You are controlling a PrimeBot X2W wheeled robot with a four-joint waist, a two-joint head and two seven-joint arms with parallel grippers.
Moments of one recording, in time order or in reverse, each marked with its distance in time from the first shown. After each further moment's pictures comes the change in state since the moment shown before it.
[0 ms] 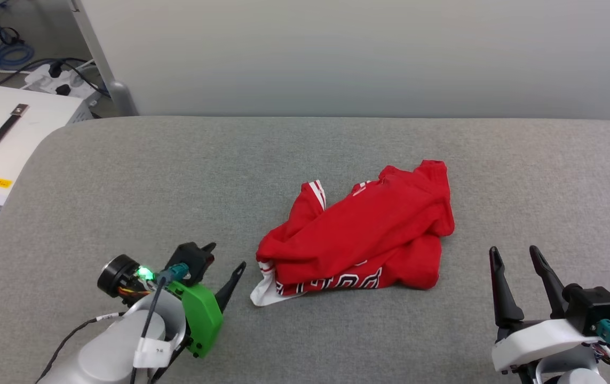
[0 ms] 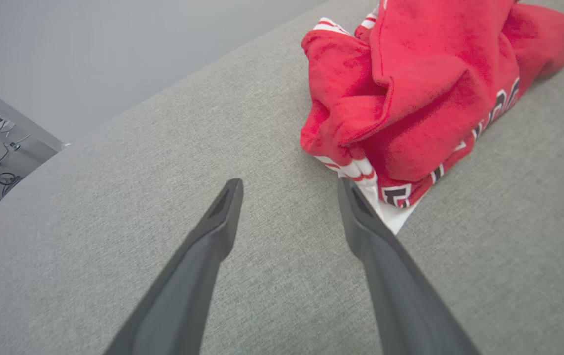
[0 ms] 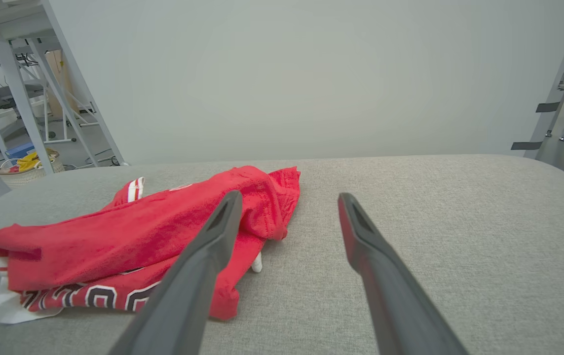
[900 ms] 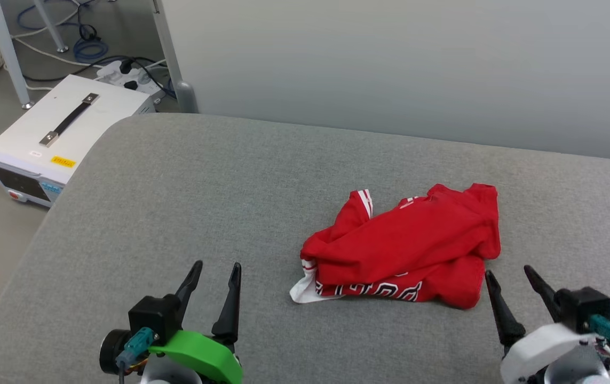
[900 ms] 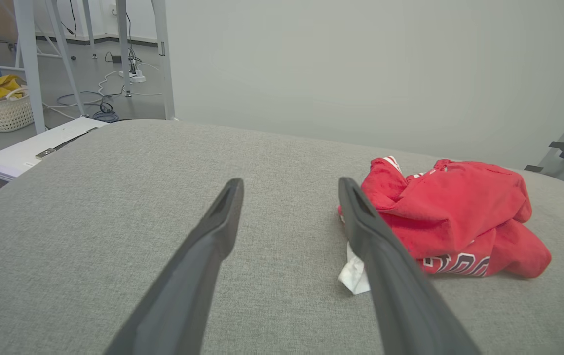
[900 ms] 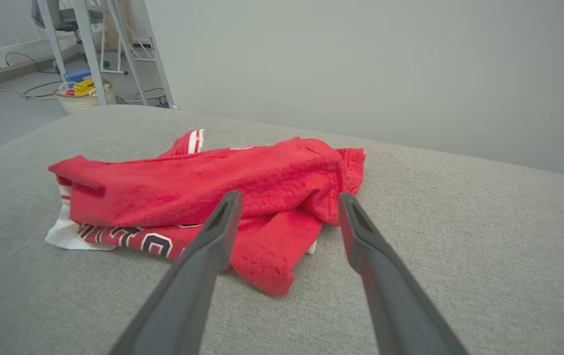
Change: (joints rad) left arm 0.544 -0.212 0.697 -0.492 0.185 0.129 -0.023; right arm 0.063 -0.095 0.070 -0.053 0.008 0.000 0.135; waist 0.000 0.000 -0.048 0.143
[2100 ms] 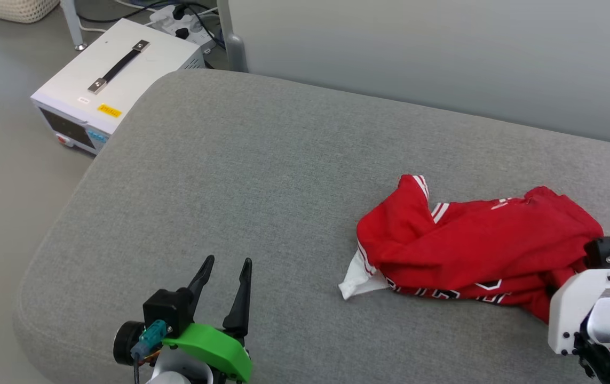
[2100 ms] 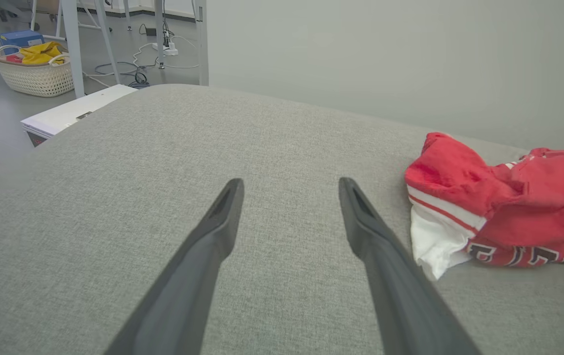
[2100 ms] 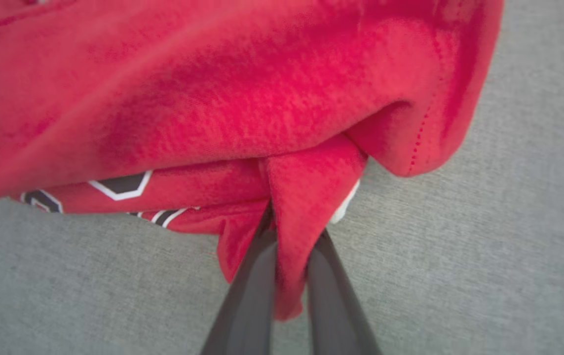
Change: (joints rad) left arm -0.023 -0.171 0.175 0.127 0.195 -0.169 0.000; right arm -0.220 -0.088 -0.123 0.180 0.057 0.000 0.653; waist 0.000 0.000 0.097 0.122
